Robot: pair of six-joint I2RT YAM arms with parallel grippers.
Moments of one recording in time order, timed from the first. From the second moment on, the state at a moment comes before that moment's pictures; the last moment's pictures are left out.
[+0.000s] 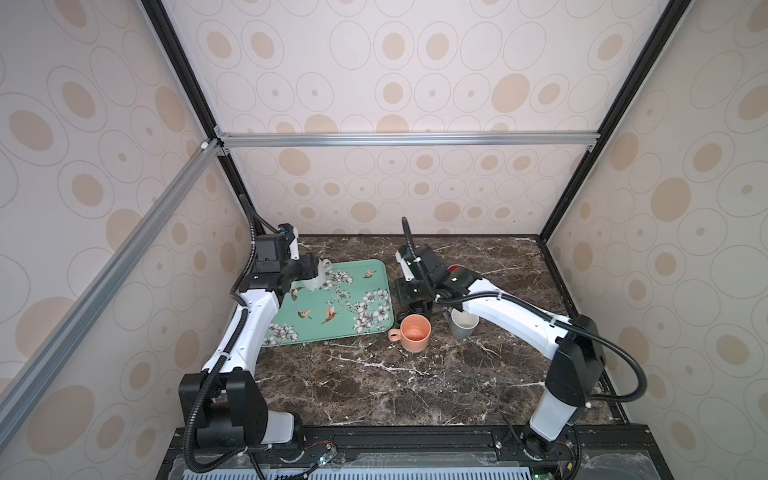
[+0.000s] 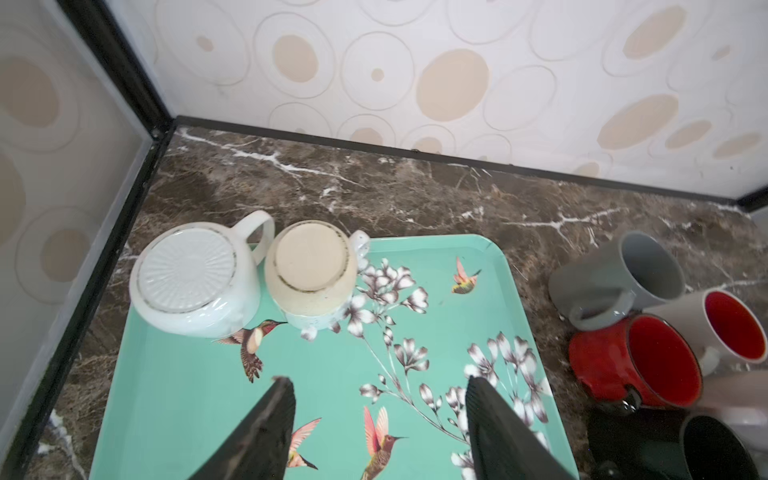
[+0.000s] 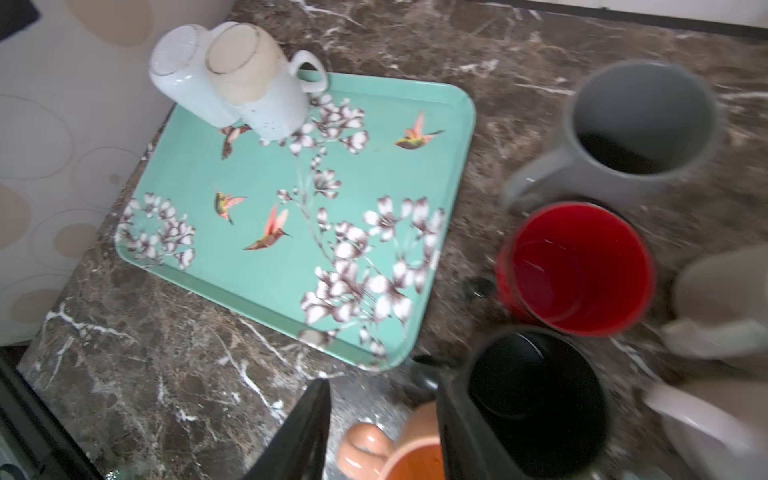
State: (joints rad) left arm 0.07 1.40 1.18 -0.39 0.18 -0.14; right arm 0.80 1.79 1.59 -0.59 0.03 0.38
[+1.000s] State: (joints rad) left arm 0.11 2.22 1.85 -0.48 0.28 -0.08; right arm 0.84 2.16 1.91 -0.63 -0.06 0.32
